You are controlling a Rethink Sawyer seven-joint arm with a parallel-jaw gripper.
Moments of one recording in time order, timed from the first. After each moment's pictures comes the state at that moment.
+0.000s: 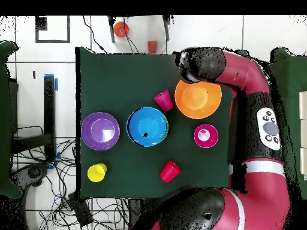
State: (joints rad) arm -0.53 -0.42 0.35 1.04 -0.23 0.77 1.76
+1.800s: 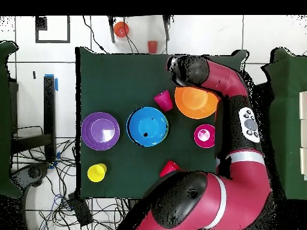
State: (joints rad) arm -0.49 -0.31 0.29 1.04 -0.15 0.64 1.76
